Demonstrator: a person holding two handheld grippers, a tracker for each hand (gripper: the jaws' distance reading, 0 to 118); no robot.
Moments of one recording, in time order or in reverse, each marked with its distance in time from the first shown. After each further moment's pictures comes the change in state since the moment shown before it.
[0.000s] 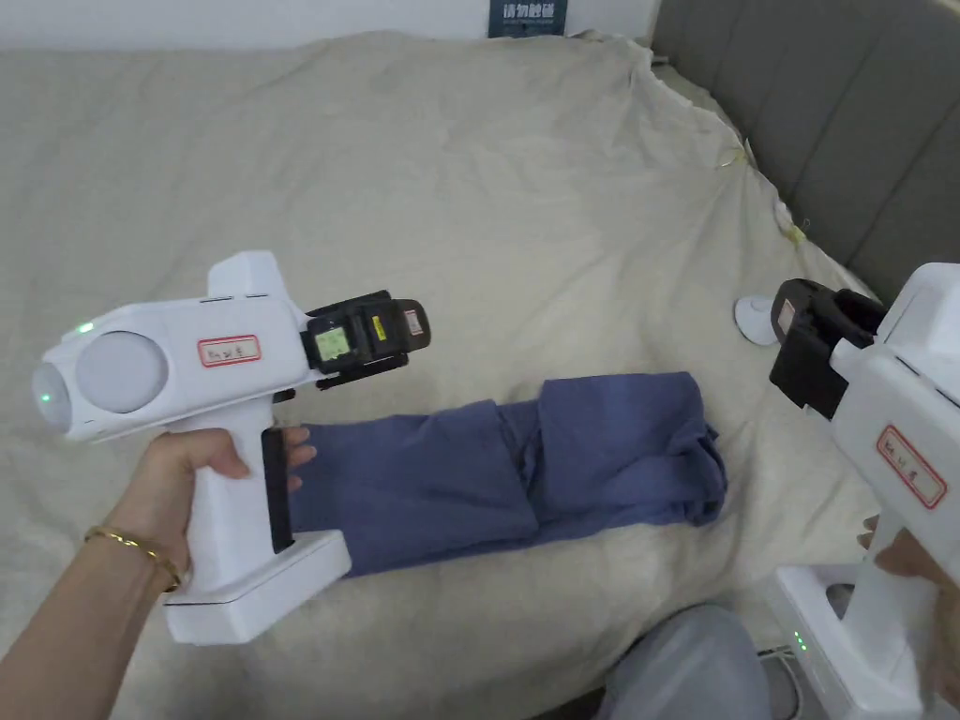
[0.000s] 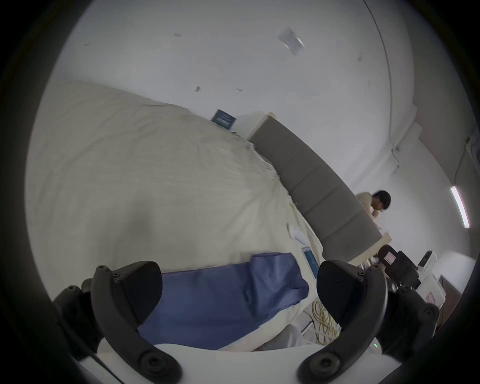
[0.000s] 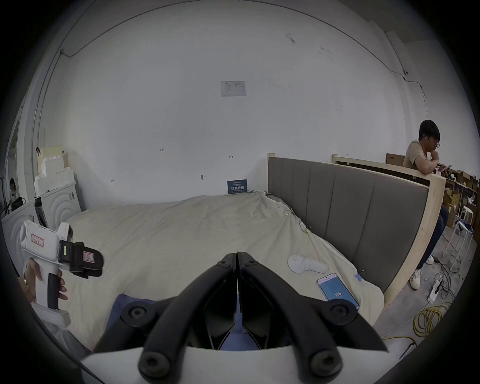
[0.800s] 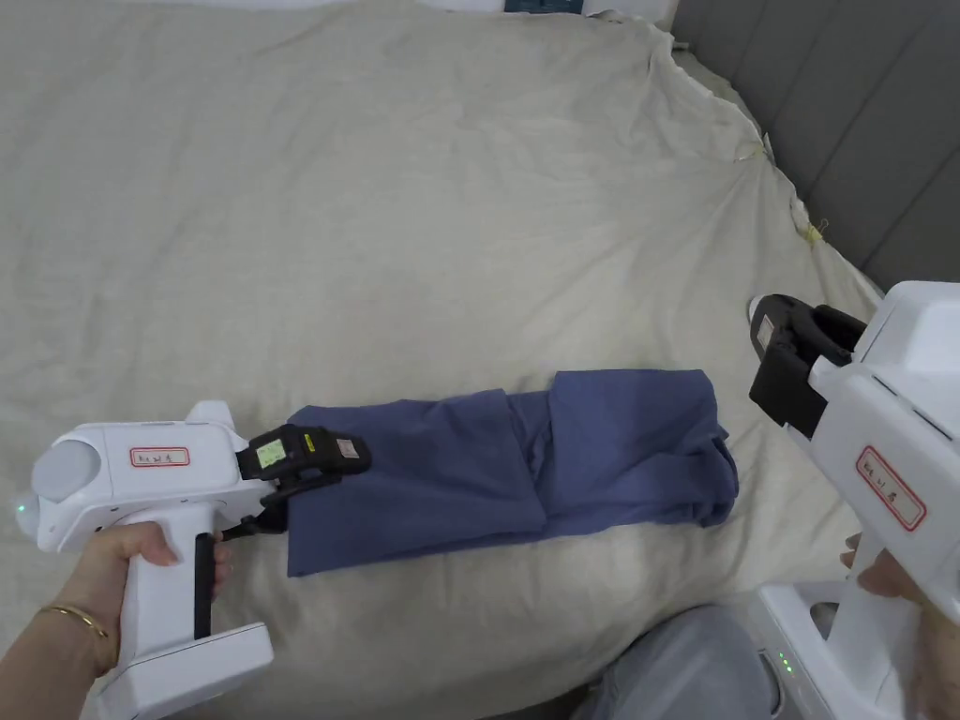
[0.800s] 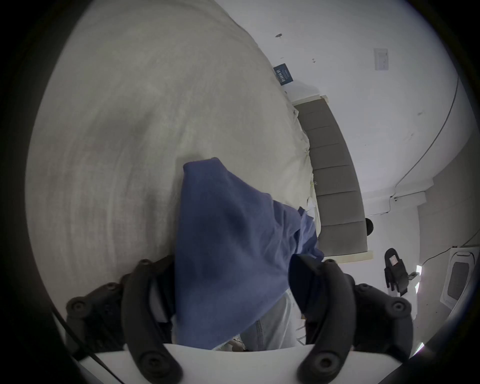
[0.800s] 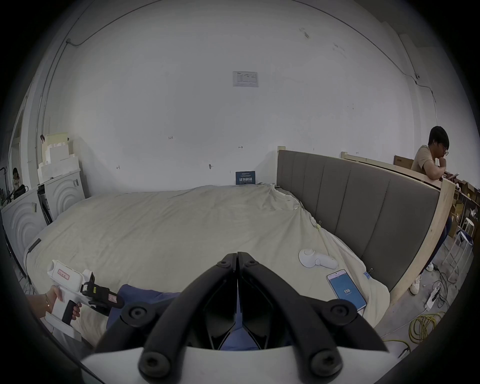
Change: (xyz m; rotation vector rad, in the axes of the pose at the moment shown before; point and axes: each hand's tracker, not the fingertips) left arm -0.130 -0.080 -0.041 -0.306 -0.108 0.439; right arm -0.025 -0.006 -0.011 -0.057 0.029 0.053
